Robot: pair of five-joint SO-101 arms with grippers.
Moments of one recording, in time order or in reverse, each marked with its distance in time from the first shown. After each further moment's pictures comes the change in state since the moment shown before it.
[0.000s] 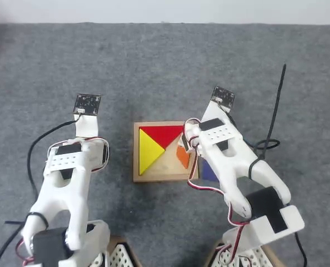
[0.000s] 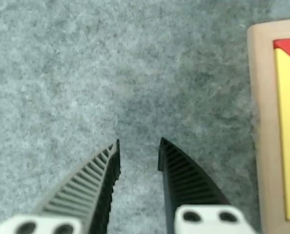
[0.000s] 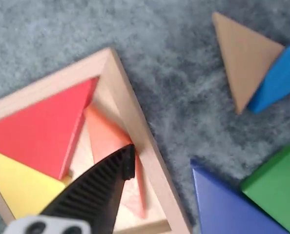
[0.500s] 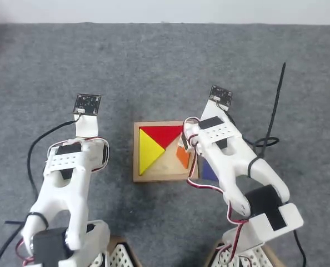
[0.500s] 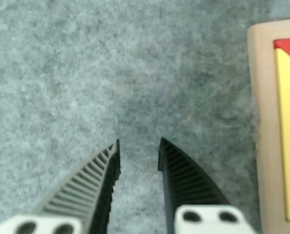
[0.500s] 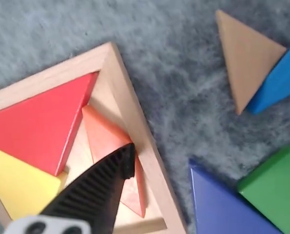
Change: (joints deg) left arm 0.0 0.0 0.0 0.0 0.0; right arm 0.1 1.5 -0.6 1.8 2.7
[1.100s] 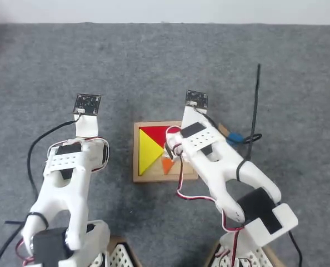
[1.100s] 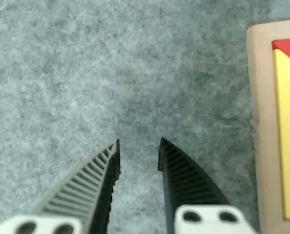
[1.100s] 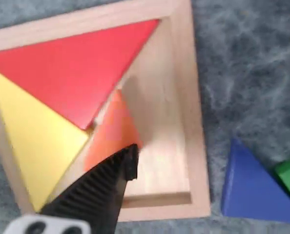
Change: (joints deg) left arm 0.0 0.0 0.0 0.0 0.0; right arm -8.4 0.0 -0.5 1.8 2.5
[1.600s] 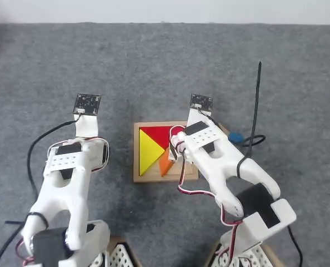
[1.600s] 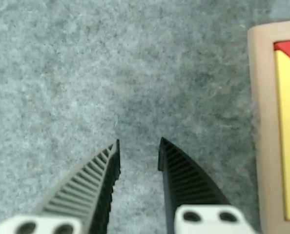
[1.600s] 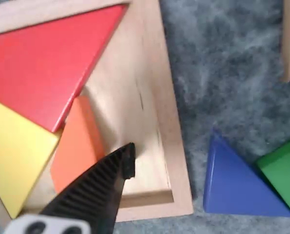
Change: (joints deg) left arm 0.0 0.0 0.0 0.0 0.0; right arm 1.8 1.2 0.1 2.7 0.9
